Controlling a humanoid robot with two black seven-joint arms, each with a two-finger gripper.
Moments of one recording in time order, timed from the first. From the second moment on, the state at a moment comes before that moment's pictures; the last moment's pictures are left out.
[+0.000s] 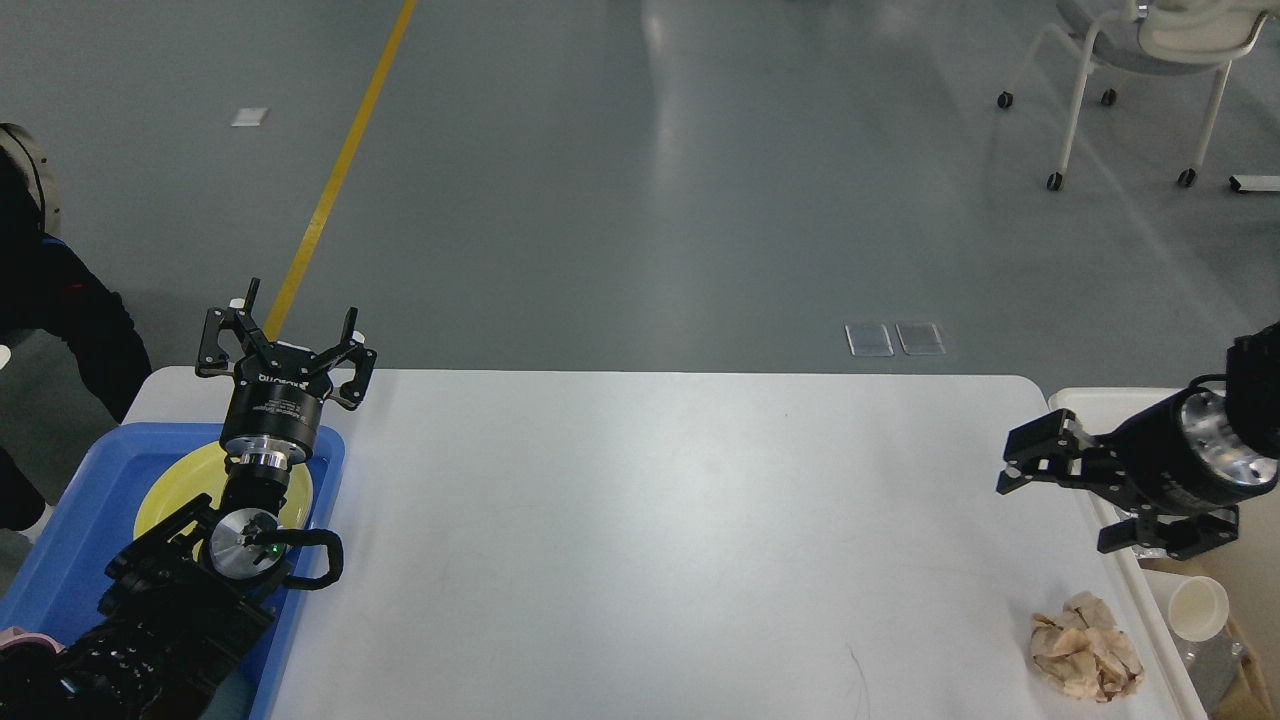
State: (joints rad) left arm -0.63 0.15 -0.87 -0.34 -0.21 -0.69 -0.49; right arm 1.86 -0.87 -1.11 1.53 -0.11 0.44 -0.22
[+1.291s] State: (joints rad) left arm -0.63 0.15 -0.87 -0.34 -0.21 -0.69 -0.49; right arm 1.03 -0.84 -0.60 1.09 -0.10 0.26 -0.22
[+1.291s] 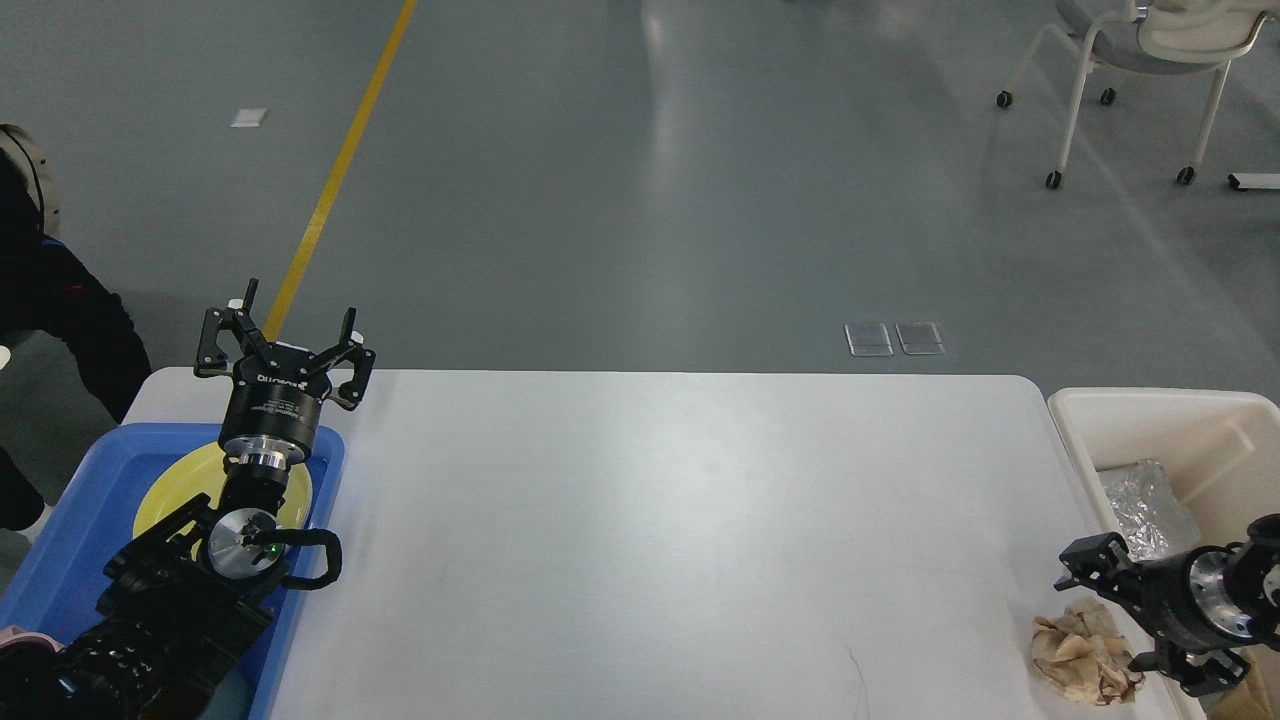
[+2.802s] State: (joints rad) left arm -0.63 0.15 -0.87 -0.34 -0.21 -0.69 -0.49; right arm 1.57 -0.92 -0.83 1.39 -0.18 0.40 -0.27
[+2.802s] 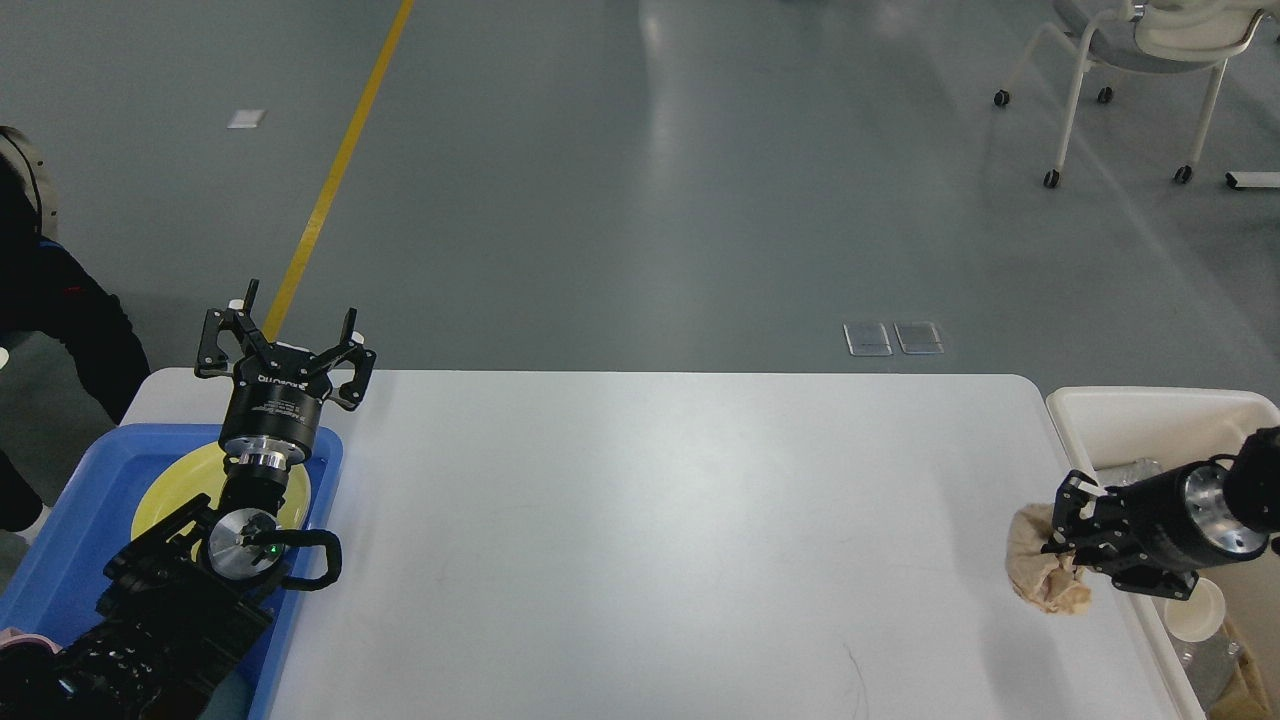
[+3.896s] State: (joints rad) left arm -0.63 0.15 -0.87 -0.34 -0.21 -0.69 -0.49; right arm 0.87 -0.53 -0.76 0.09 -0.19 0.21 -0.26
